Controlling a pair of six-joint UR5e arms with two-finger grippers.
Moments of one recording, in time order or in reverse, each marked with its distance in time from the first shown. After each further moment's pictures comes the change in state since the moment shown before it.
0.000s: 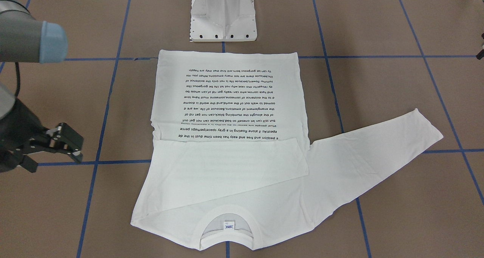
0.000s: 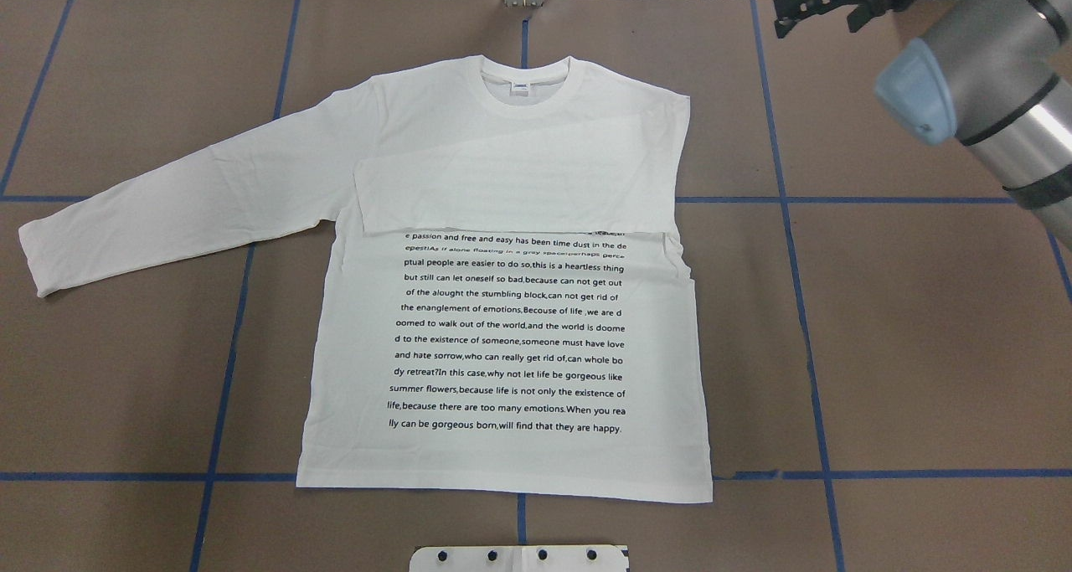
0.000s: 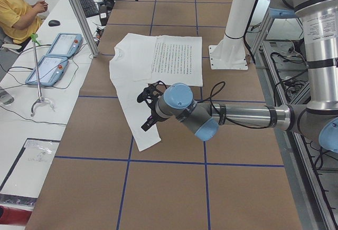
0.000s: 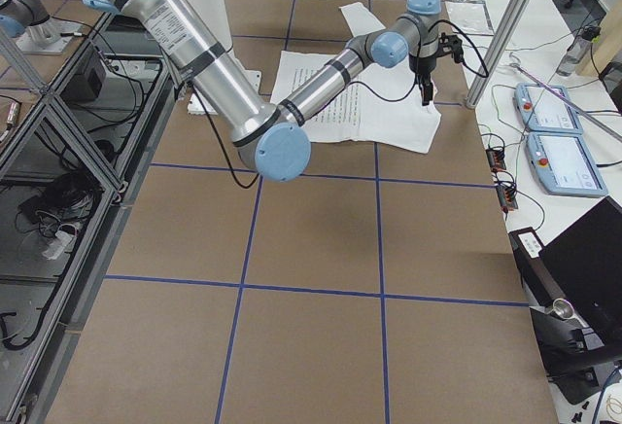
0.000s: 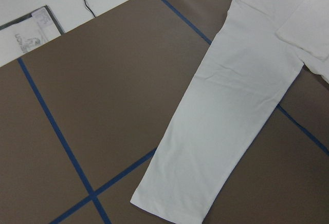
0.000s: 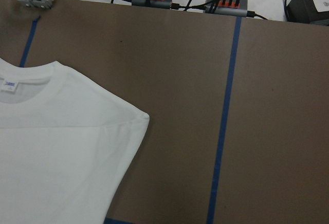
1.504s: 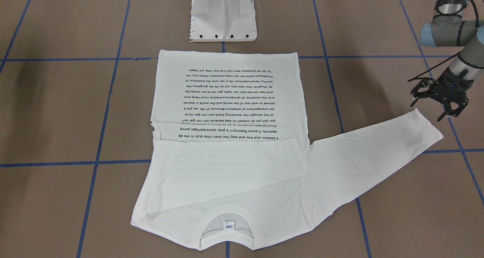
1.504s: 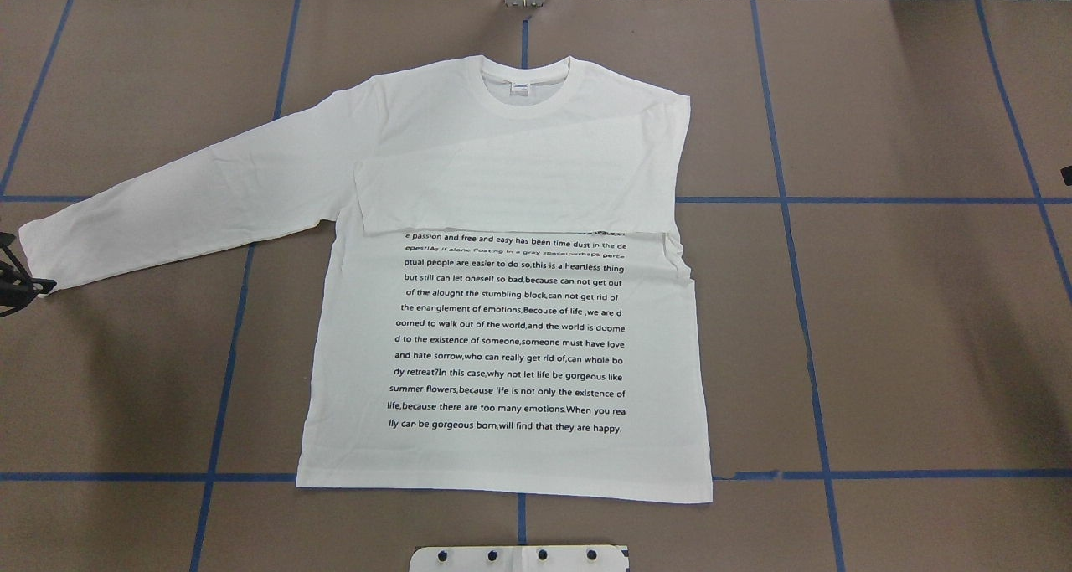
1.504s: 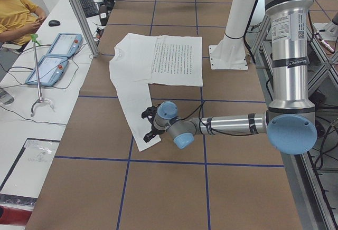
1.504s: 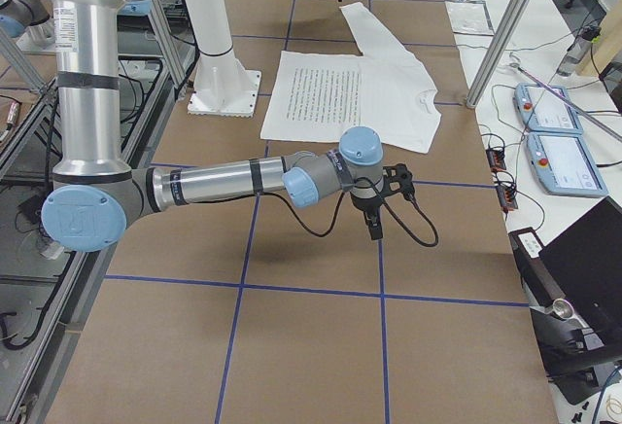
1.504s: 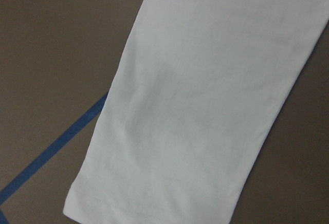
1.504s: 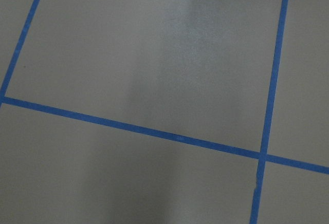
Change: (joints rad) left arm 0.482 -0.117 0.346 -0.309 0.391 -0.130; right arm 0.212 -0.562 0.084 0.290 0.073 -0.295
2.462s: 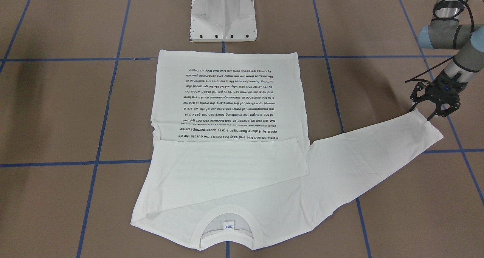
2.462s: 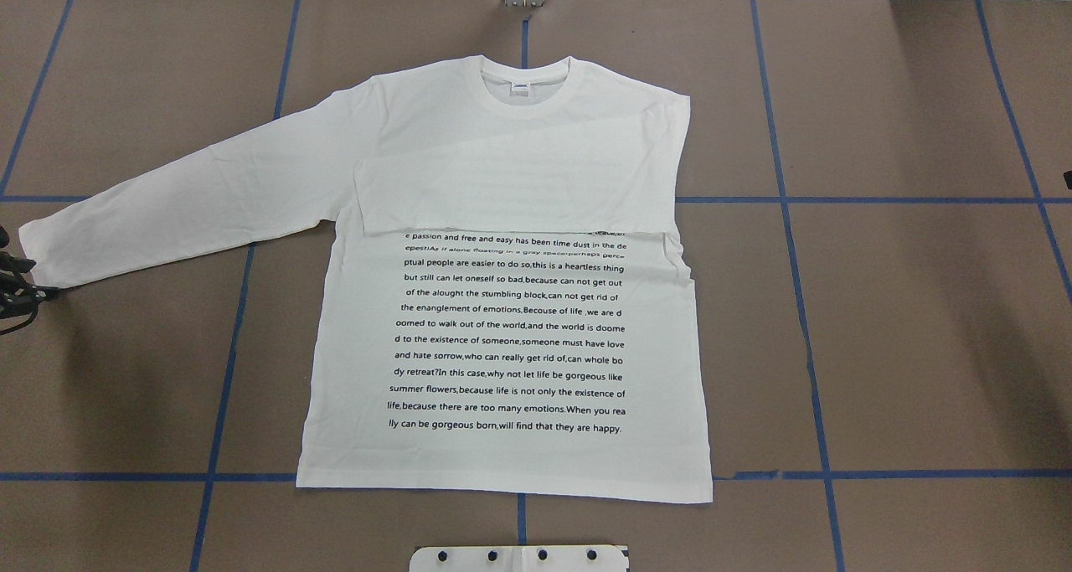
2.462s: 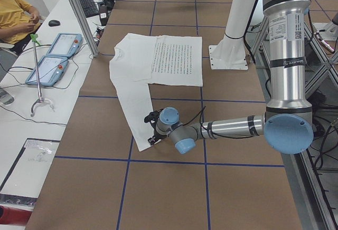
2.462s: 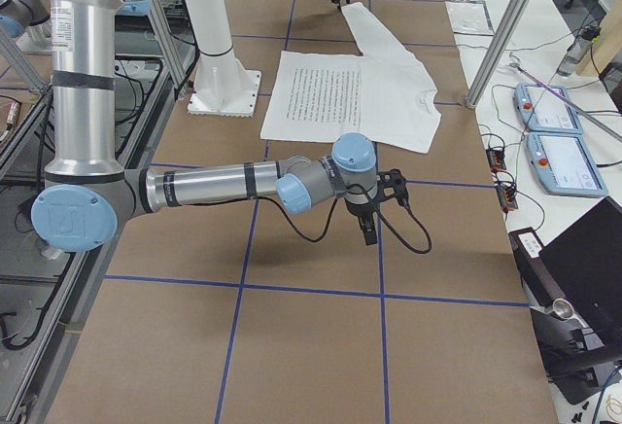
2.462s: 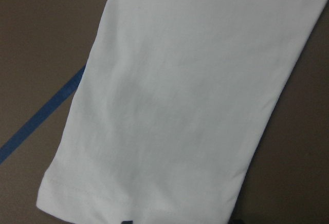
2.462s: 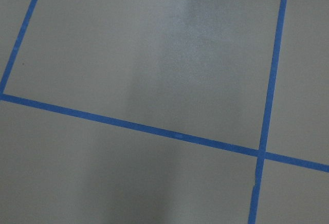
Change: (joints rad) left arm 0.027 0.000 0.058 -0.060 0.005 0.003; right arm 0.000 -0.006 0.003 0.006 -0.001 -0.001
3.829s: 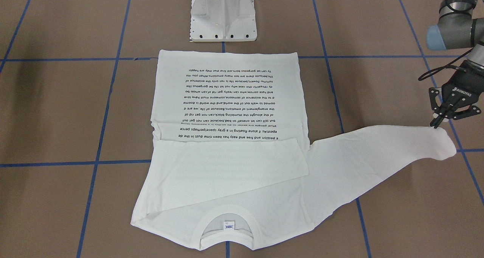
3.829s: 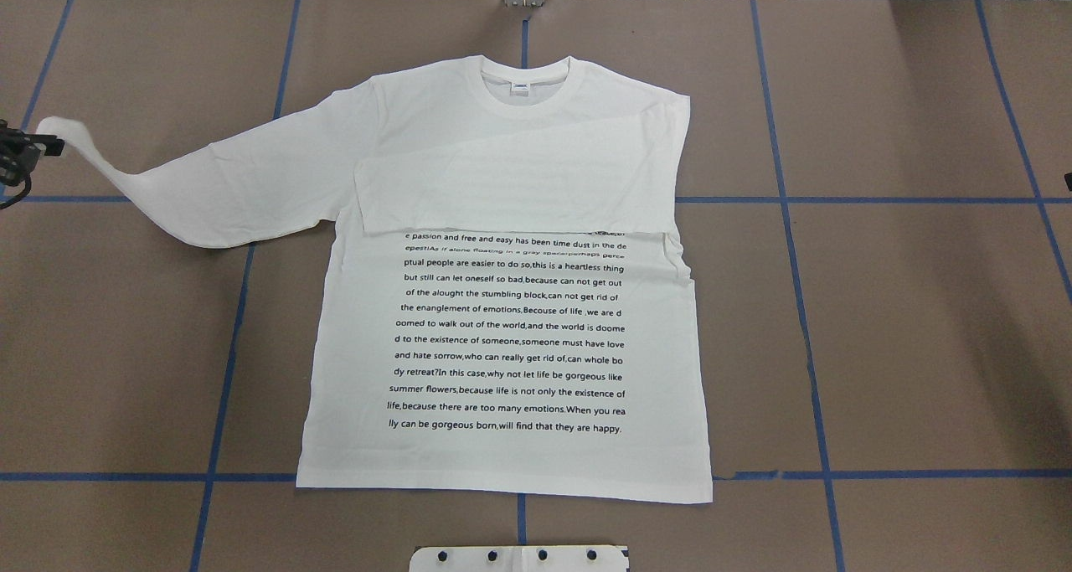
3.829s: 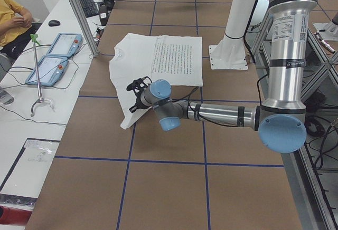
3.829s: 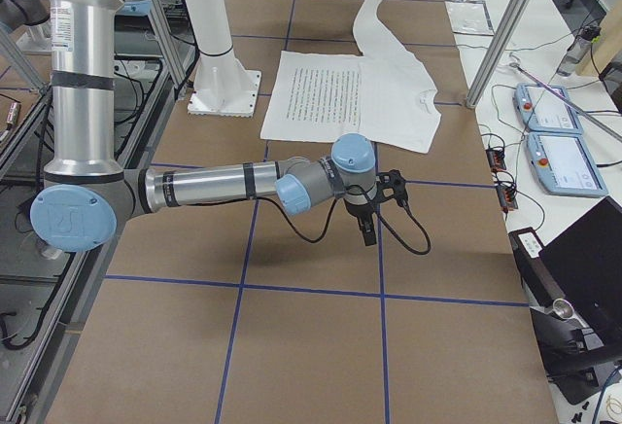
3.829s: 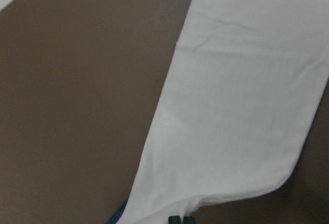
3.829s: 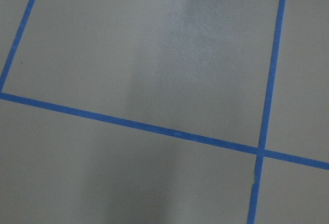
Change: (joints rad) left arm -0.163 -0.144 -0.210 -0.022 -0.014 -0.273; right arm 0.000 -0.005 0.000 0.000 0.000 0.001
